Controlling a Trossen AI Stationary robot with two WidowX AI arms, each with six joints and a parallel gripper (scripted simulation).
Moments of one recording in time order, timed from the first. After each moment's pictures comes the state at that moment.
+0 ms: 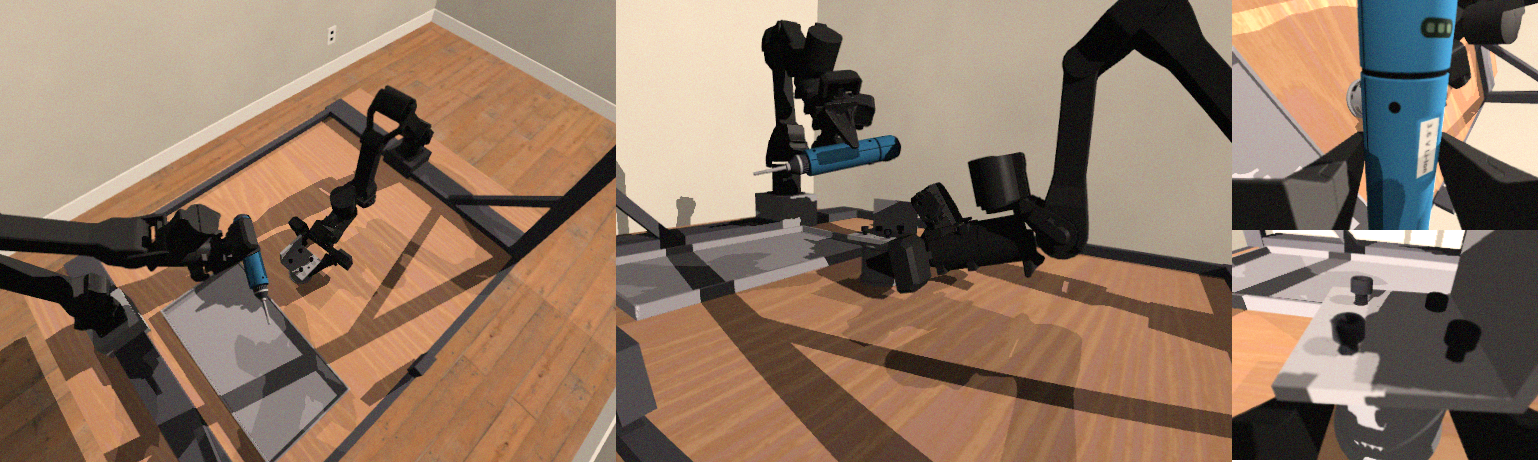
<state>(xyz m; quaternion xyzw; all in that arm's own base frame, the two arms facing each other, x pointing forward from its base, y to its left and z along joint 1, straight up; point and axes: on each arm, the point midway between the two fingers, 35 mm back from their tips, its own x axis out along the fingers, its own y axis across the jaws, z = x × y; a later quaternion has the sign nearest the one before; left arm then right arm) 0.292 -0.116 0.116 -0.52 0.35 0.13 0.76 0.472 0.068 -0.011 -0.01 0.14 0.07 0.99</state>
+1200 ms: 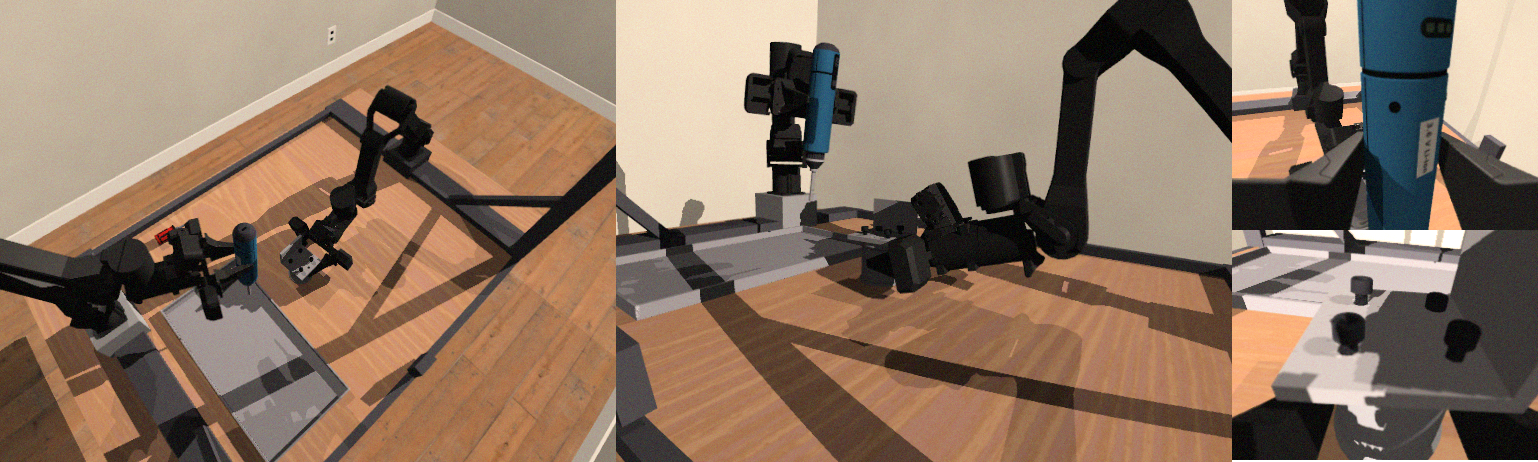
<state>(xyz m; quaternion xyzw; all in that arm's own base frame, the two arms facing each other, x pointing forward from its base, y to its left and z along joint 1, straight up) 0.257 -0.152 0.178 -0.02 0.05 -0.18 0.98 0.472 0.068 -0.011 -0.01 0.14 0.07 0.99</state>
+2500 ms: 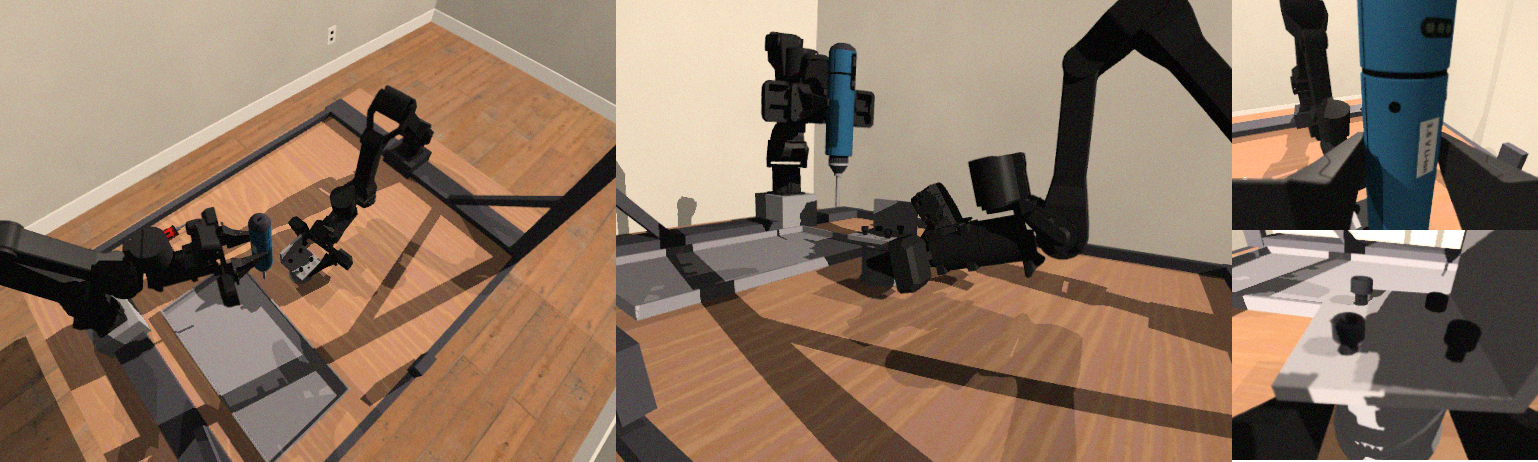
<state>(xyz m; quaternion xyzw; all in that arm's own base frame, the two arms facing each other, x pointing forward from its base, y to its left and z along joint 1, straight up) 0.295 -0.148 0.172 0.01 0.02 -0.19 0.98 0.472 0.068 -0.011 -0.01 0.14 0.07 0.99</state>
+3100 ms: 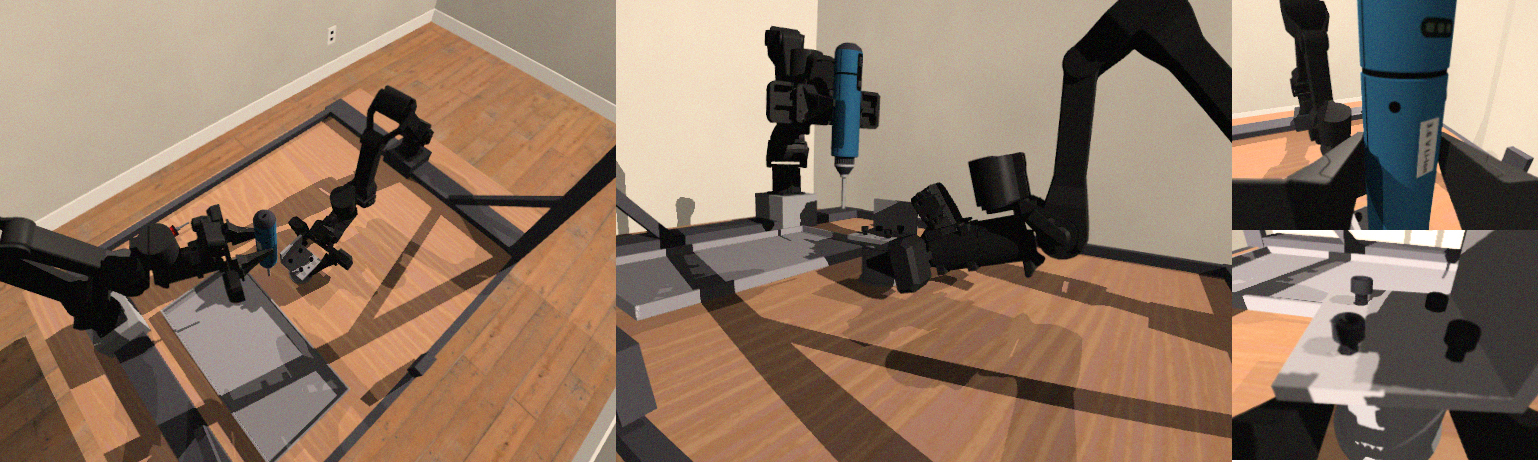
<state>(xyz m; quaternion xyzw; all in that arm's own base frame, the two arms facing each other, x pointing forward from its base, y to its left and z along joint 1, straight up) 0.307 -0.147 0.171 0.01 0.02 -0.19 0.98 0.472 0.068 -0.011 -0.01 0.14 0.07 0.99</state>
